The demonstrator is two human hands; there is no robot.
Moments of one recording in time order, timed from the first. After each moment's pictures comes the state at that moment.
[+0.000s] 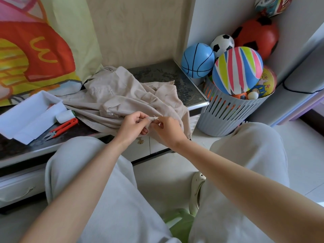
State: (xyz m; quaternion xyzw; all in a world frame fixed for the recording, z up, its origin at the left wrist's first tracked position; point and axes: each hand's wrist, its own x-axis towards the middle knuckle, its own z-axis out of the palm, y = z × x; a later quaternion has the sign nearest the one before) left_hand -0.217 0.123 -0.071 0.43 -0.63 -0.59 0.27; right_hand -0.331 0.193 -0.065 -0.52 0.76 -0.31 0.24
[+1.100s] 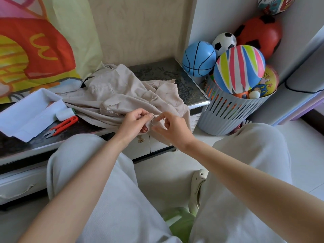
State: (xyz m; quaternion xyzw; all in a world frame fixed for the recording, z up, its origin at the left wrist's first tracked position) left_hand -0.218 0.124 -0.064 0.42 -0.64 -0.59 0.27; right_hand -0.346 0.203 -0.068 -0.55 0.72 -0.36 0.22
